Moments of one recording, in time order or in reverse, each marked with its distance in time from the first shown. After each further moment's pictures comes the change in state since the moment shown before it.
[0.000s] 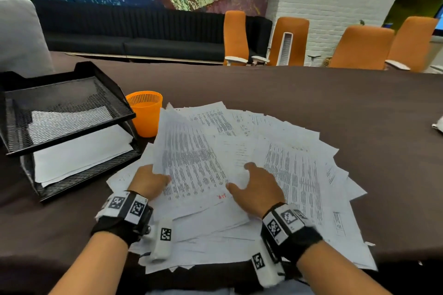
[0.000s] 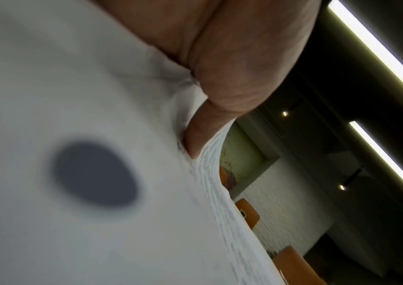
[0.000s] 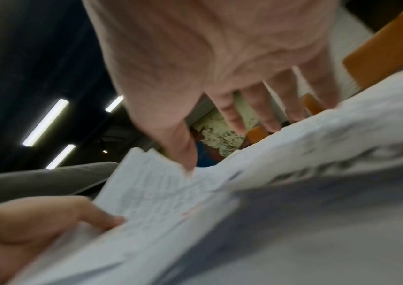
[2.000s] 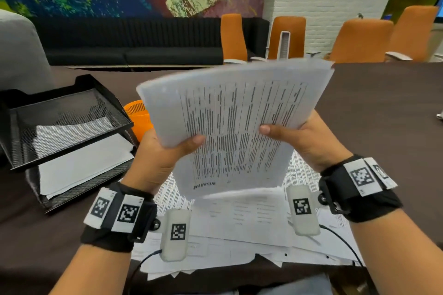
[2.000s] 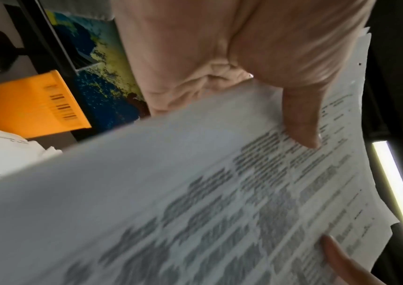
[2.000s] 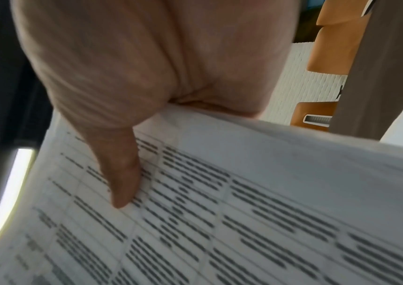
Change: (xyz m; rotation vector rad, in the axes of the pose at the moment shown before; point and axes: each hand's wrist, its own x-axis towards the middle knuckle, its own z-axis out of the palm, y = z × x) left_hand -0.065 0.084 -0.002 -0.625 -0.307 0.782; right_hand -0.007 0.007 -0.135 0.994 0.025 -0.641
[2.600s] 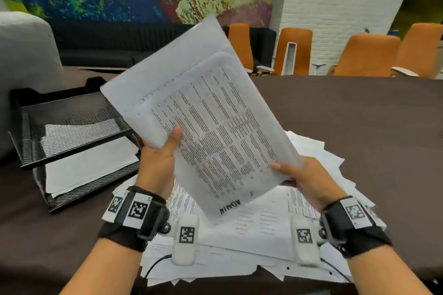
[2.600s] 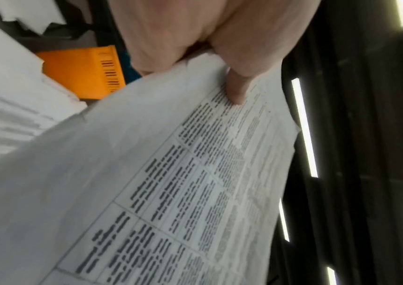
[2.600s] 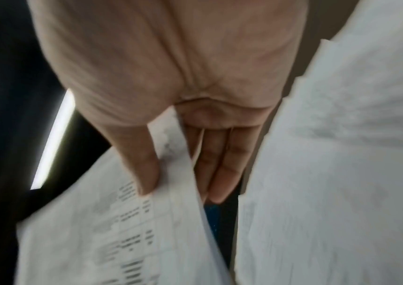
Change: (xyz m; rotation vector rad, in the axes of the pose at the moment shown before) left_hand 0.009 -0.019 -0.001 -0.226 0.510 -0.209; right_hand -0.022 0.071 -0.013 0.121 0.158 0.380
